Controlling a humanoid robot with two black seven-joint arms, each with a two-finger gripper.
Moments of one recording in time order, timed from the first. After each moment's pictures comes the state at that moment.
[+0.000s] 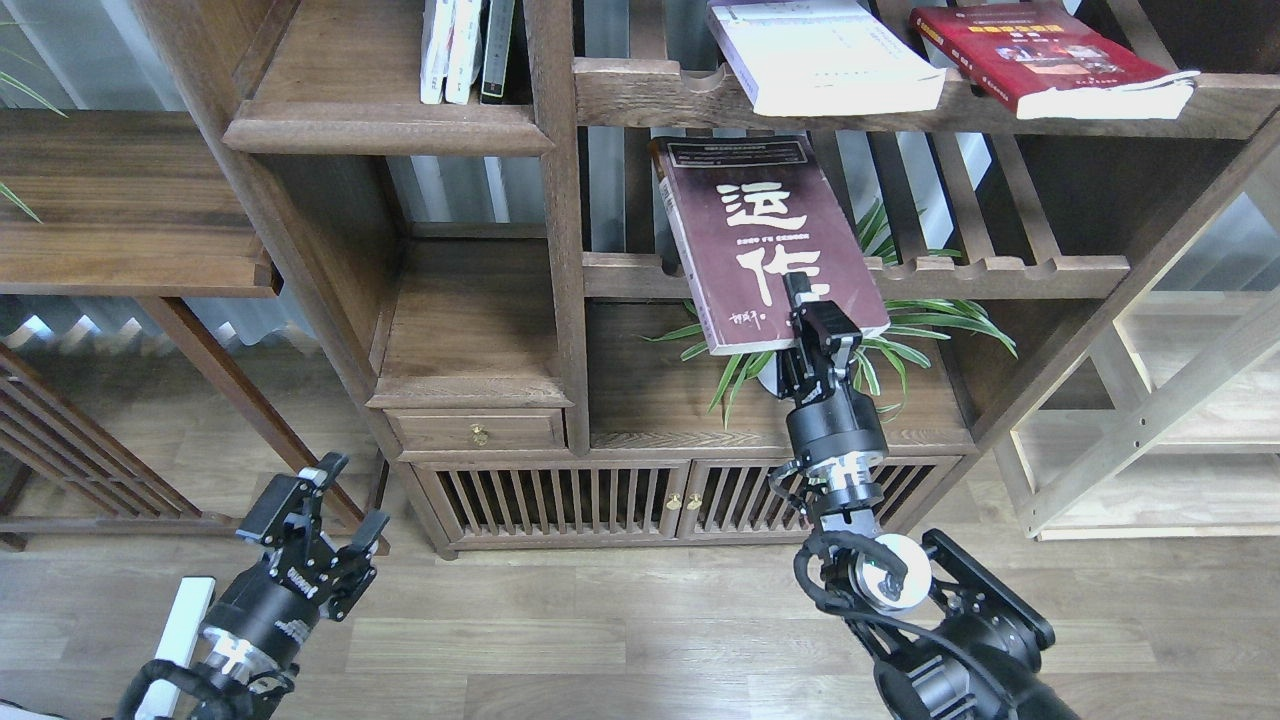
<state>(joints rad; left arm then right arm) 0.09 0.21 -1.13 -1.14 -0.73 -0.49 0.43 0.19 0.02 1.00 1.11 0.36 0.58 0.30</state>
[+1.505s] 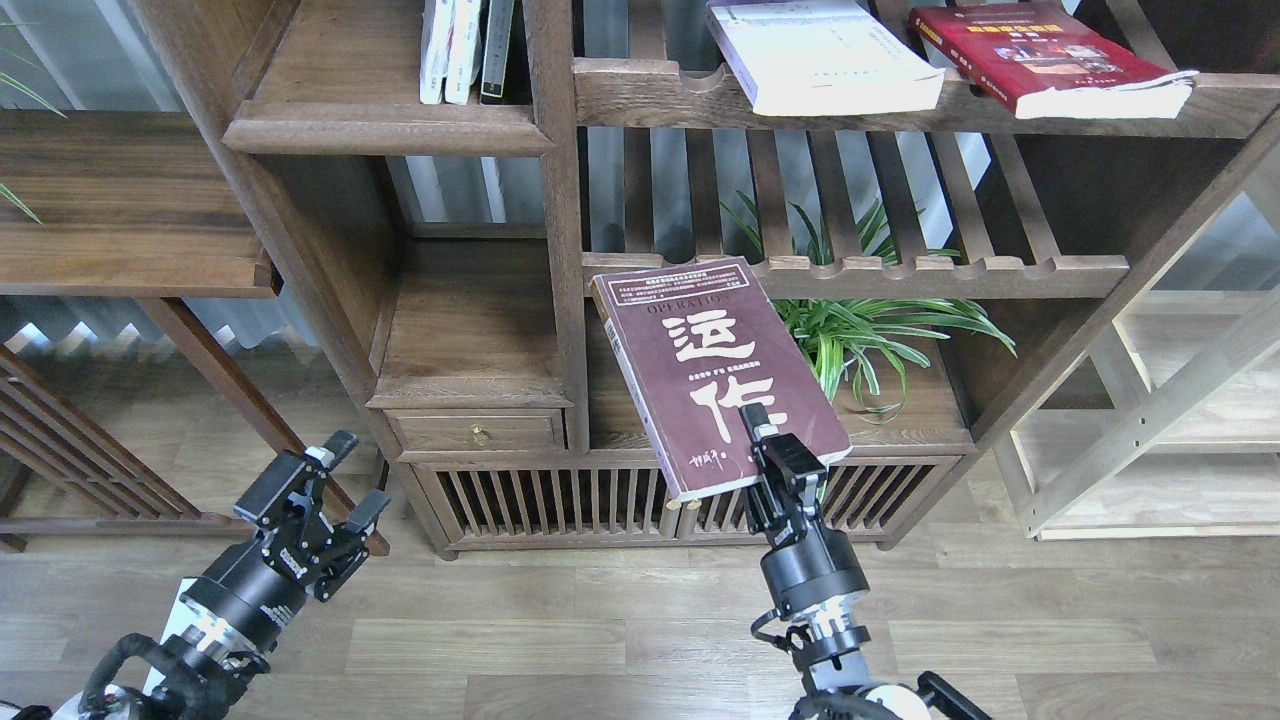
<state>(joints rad) 0.06 0.31 -1.07 -1.18 -0.67 -0.49 0.43 -0.12 0.01 0.92 1.26 0.22 0.58 0.29</state>
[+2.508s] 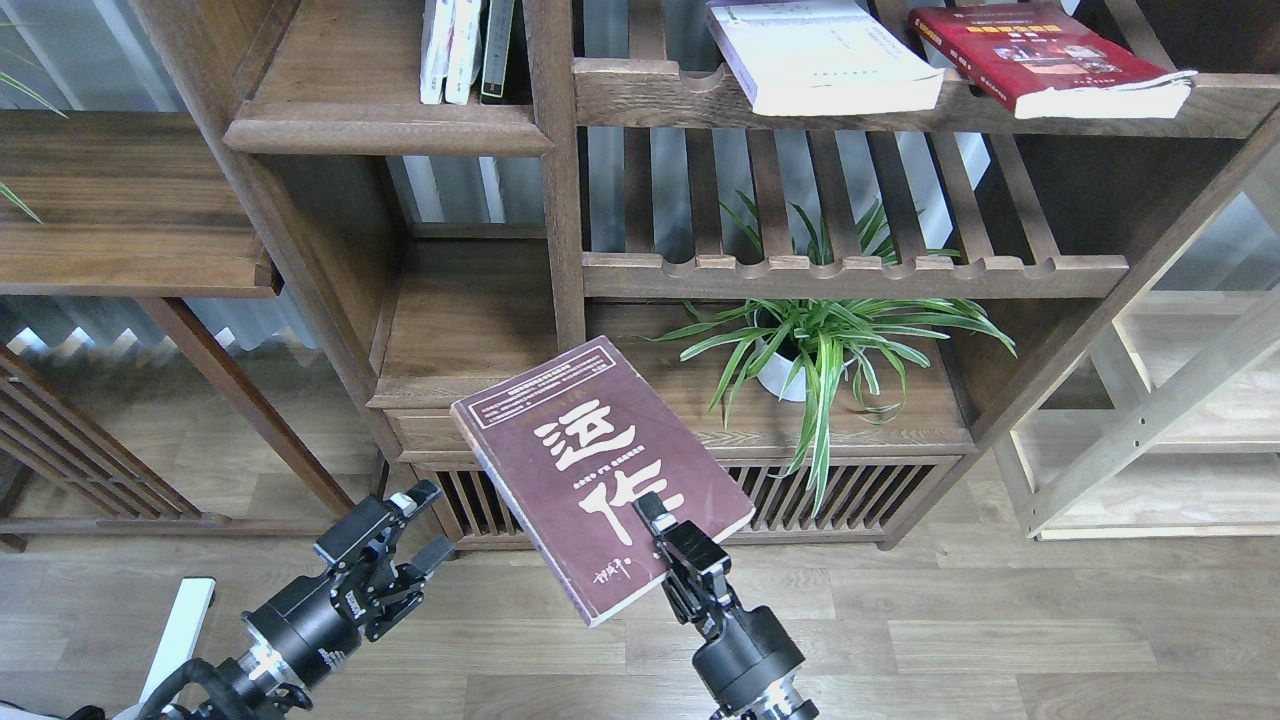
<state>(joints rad) 0.06 0.30 -0.95 -1.24 -0.55 -0.49 0.43 -0.15 0.01 0.73 1.25 0.09 0.58 0.25</state>
